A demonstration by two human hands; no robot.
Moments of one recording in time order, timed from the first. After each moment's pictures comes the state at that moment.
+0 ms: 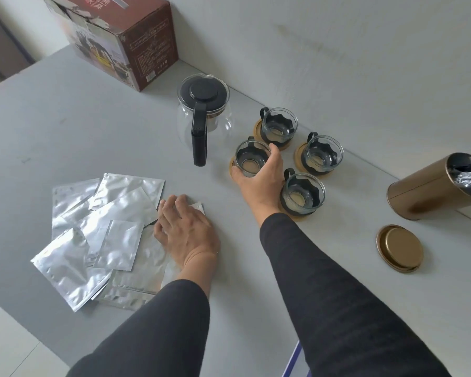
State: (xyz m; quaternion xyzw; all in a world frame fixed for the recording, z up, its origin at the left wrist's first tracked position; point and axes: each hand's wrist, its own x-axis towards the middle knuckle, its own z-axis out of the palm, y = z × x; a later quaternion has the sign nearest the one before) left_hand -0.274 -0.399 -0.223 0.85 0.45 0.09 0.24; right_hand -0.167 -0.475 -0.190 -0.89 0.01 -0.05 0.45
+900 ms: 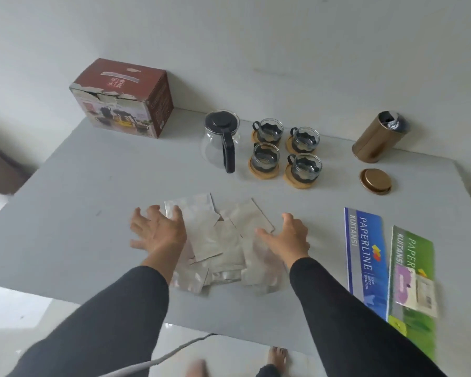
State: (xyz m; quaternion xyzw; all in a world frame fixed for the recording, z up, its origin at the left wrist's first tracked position) left_hand -0.323 -0.196 -0.159 0.89 0.35 -0.04 0.29; right_hand -0.360 -0.425 -0.151 -0.91 0.26 0.14 0.29
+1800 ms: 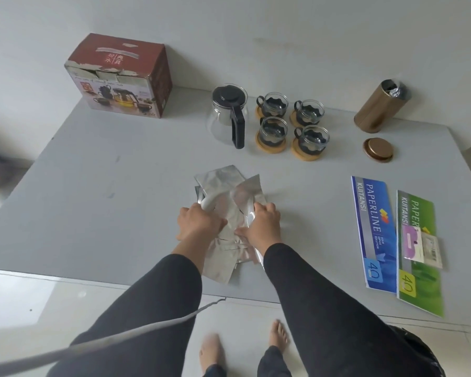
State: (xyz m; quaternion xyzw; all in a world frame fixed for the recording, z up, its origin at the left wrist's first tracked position) left_hand -0.348 -0.200 -0.166 0.90 0.24 -0.23 0.30; right_hand -0.385 -0.328 -0.172 -0.94 0.20 0.11 0.26
